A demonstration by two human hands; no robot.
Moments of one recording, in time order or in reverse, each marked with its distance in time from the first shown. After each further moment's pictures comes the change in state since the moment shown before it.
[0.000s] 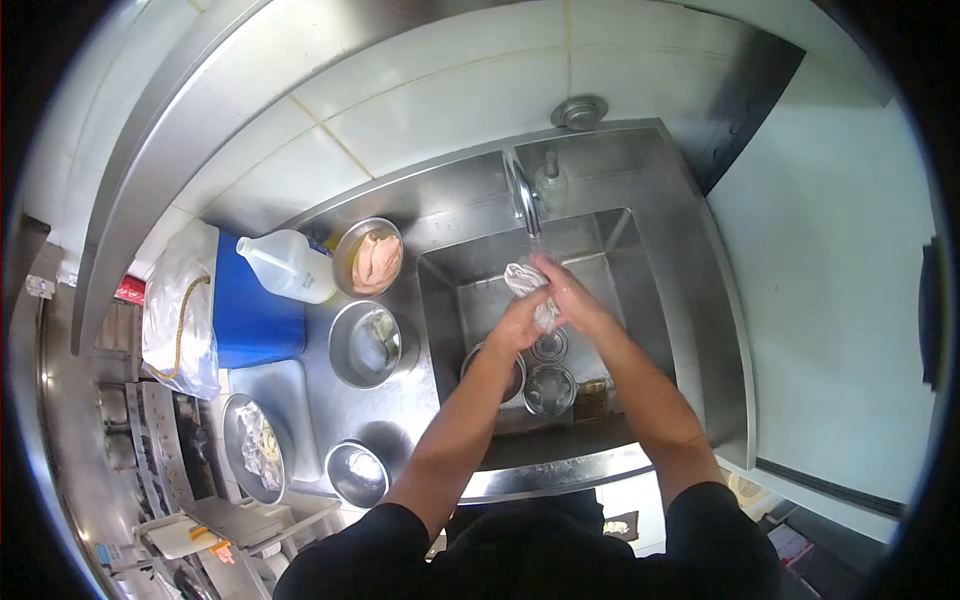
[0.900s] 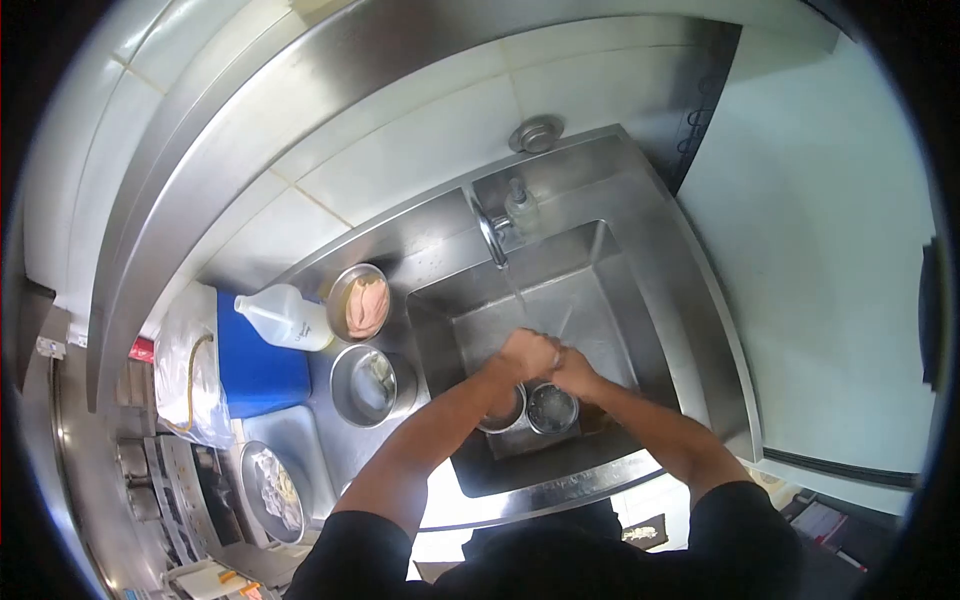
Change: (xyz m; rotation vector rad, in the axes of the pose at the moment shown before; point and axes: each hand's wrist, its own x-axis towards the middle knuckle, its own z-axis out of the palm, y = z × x) left_hand -0.015 0.010 0.046 2.417 -0.521 0.376; right_hand -0.085 0.081 -0.035 -0.713 0.084 -0.007
